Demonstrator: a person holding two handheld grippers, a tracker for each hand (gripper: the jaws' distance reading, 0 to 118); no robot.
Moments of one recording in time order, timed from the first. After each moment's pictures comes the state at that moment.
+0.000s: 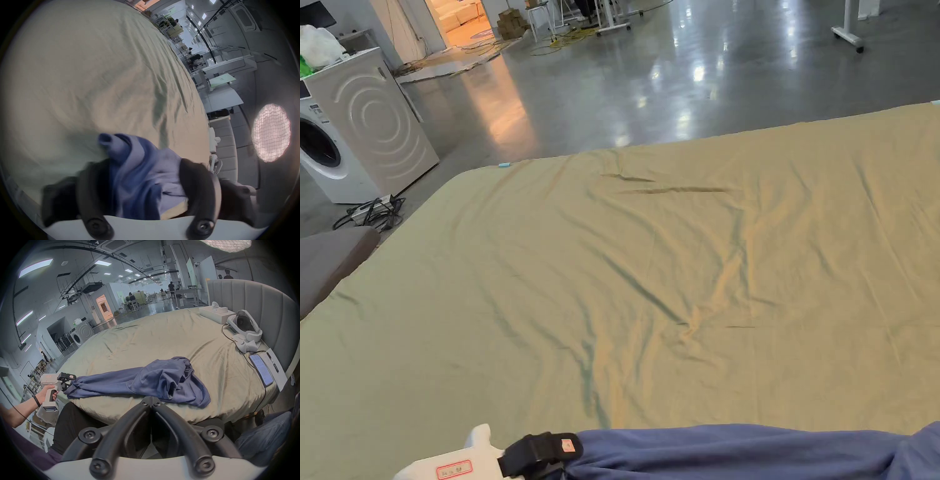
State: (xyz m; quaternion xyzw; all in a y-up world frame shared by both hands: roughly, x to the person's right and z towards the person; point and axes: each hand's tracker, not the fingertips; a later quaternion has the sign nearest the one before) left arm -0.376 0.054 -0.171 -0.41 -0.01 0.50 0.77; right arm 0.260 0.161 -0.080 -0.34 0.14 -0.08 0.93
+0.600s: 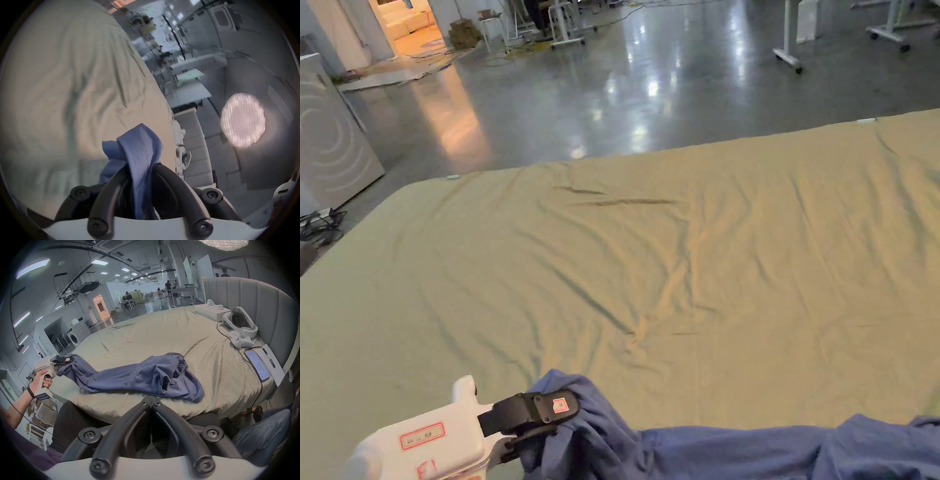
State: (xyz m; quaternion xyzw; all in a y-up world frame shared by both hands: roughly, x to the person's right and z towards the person) left arm -0.292 0.137 -0.220 -0.34 -0.17 0.50 0.78; right arm 0.272 0.160 -0.067 -0.34 0.13 -0.09 0.93
